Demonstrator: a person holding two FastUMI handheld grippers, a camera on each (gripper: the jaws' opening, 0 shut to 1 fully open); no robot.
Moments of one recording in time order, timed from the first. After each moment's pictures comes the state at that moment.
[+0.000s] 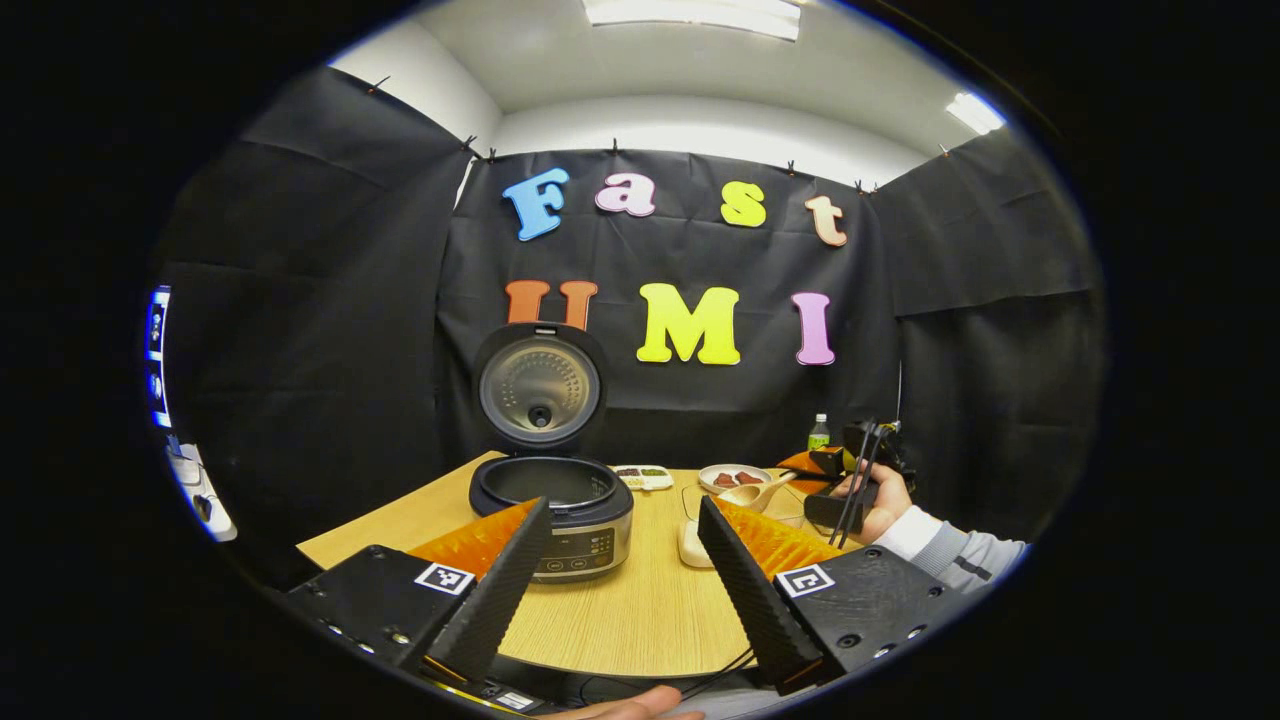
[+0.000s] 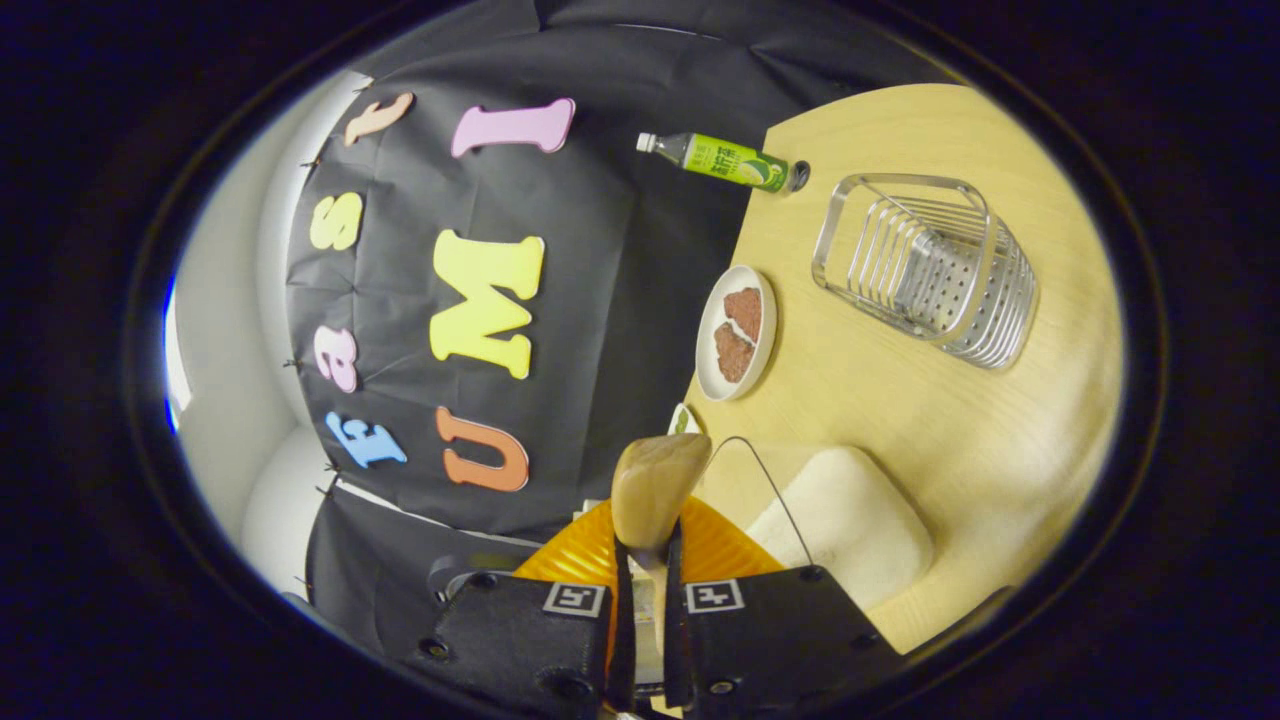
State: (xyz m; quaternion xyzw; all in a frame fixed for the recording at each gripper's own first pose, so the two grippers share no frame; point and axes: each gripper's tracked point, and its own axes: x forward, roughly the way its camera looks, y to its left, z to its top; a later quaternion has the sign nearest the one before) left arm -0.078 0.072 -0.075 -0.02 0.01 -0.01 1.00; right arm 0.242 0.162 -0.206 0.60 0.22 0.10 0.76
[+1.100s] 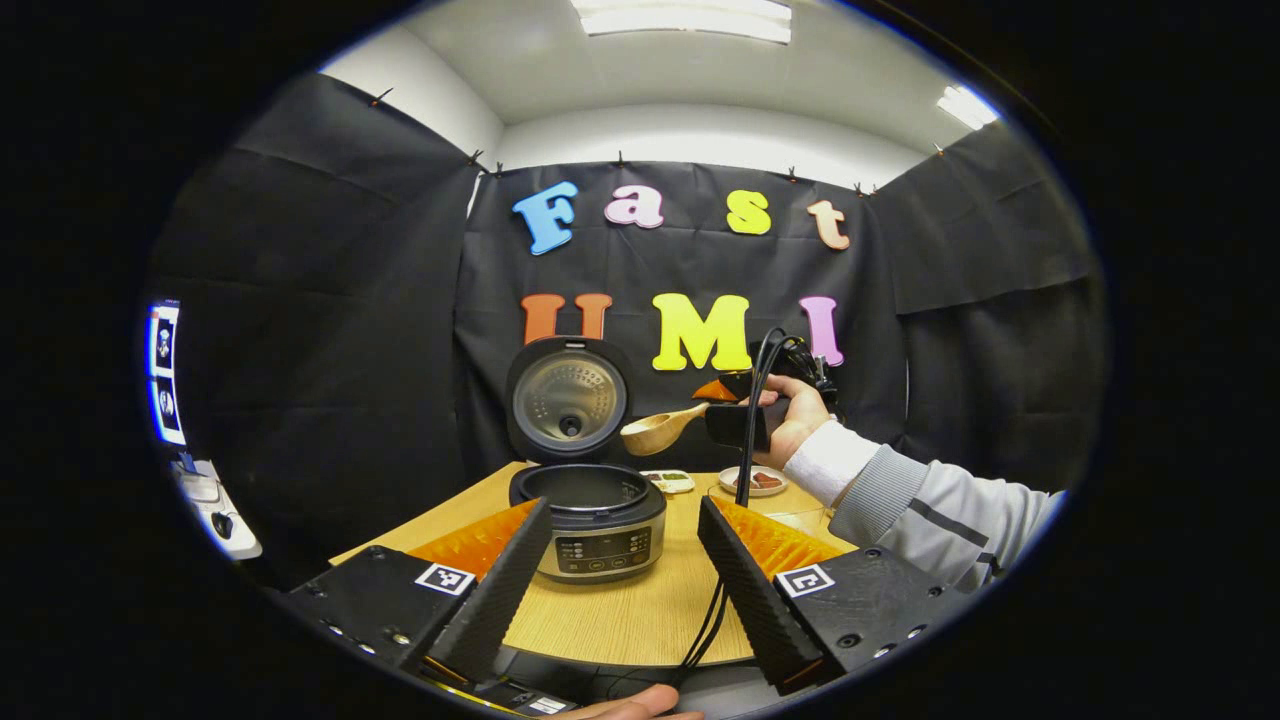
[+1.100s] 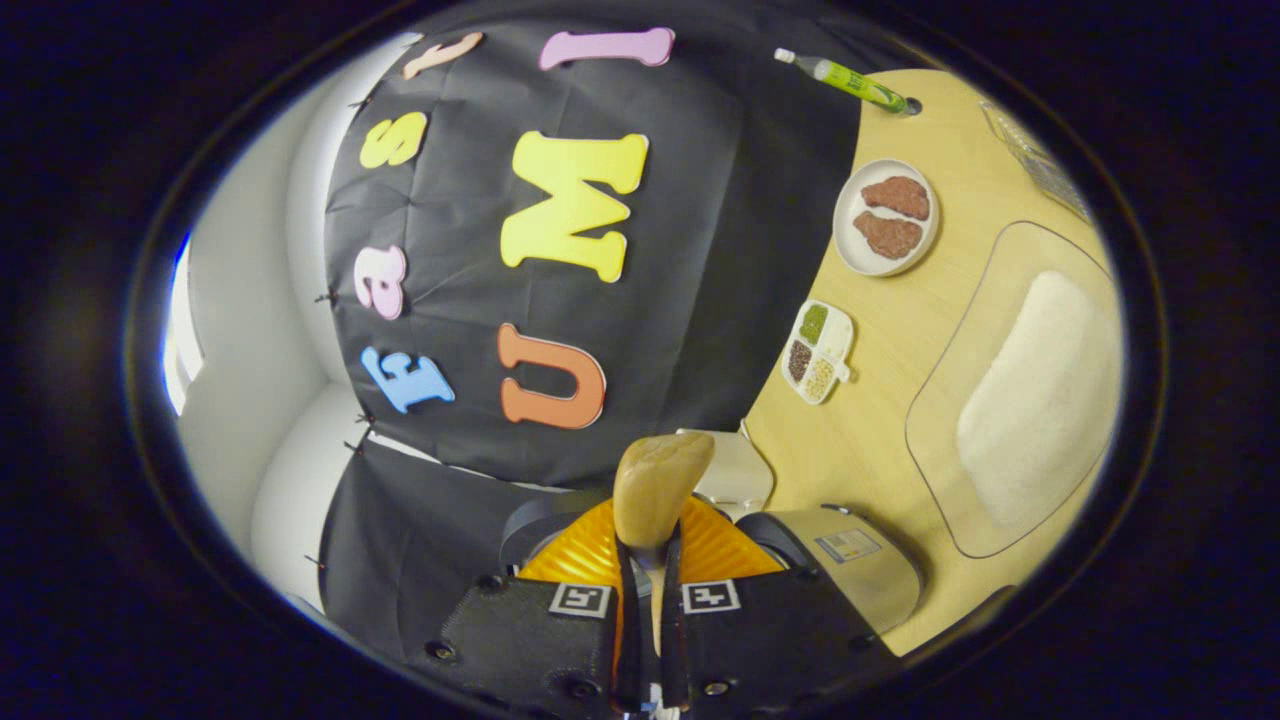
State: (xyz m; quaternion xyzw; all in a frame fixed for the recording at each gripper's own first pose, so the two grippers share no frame) left arm -0.103 0.116 -0.070 -0.02 -0.01 0.01 1.00; right arm 0.253 0.388 -0.093 0.55 0.23 0.17 0.78
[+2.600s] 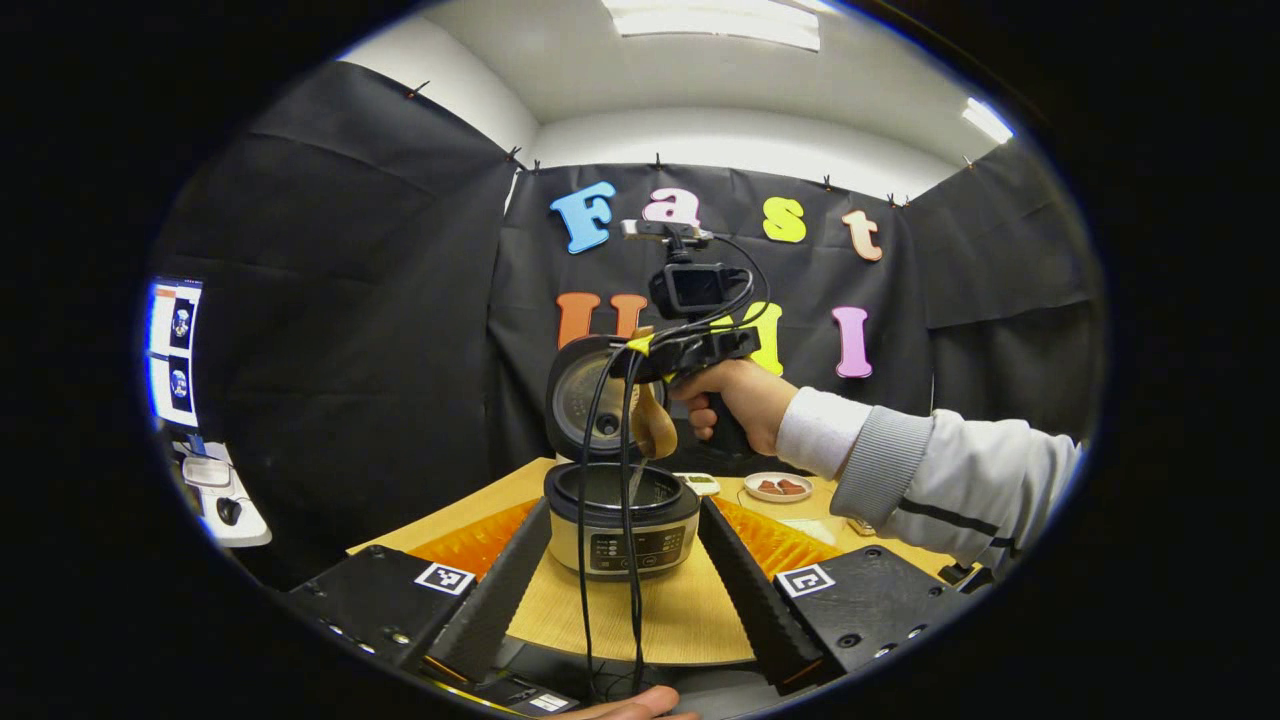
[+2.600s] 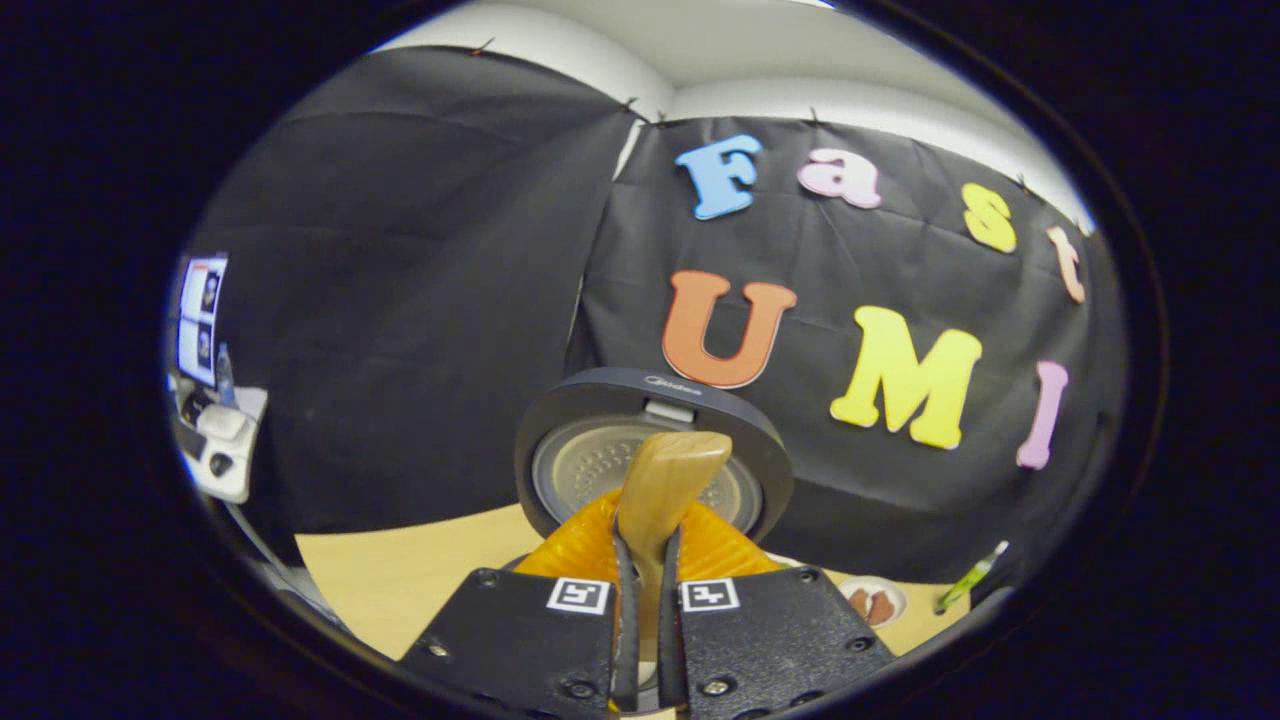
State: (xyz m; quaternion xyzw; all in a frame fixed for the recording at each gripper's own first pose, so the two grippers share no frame) left arm -0.107 0.131 -0.071 -0.04 -0.02 0.04 1.00; right arm 0.182 0.565 -0.070 -0.22 0.04 0.27 0.94
